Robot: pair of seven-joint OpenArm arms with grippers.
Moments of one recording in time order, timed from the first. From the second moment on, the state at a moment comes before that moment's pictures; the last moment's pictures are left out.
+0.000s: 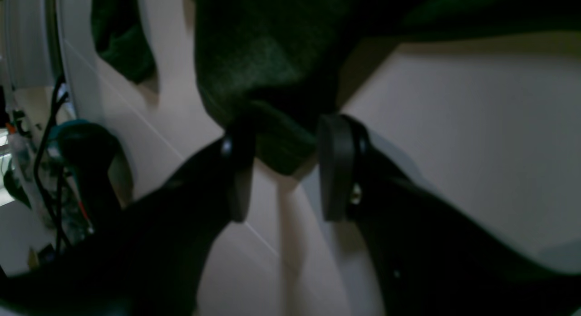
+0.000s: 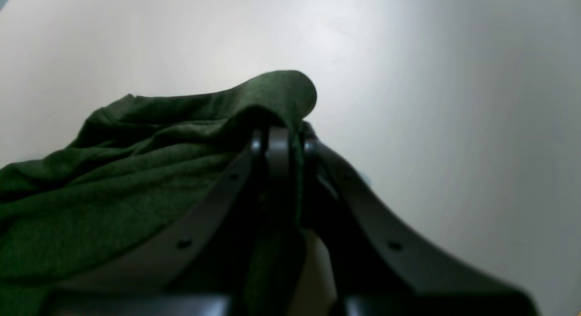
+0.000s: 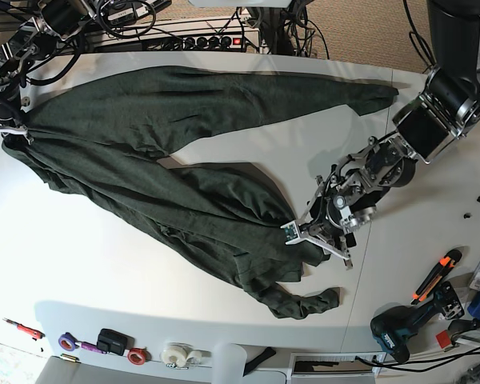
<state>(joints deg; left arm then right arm) -33.7 -22.8 55.8 68.9 2.7 -15.6 39.8 -2.2 14.6 58.1 82.6 20.6 18.5 -41.1</state>
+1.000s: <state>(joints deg) -28.3 -22.8 55.8 73.9 9.2 -8.9 36.9 -2.2 14.6 58.1 82.6 20.6 18.5 -41.1</state>
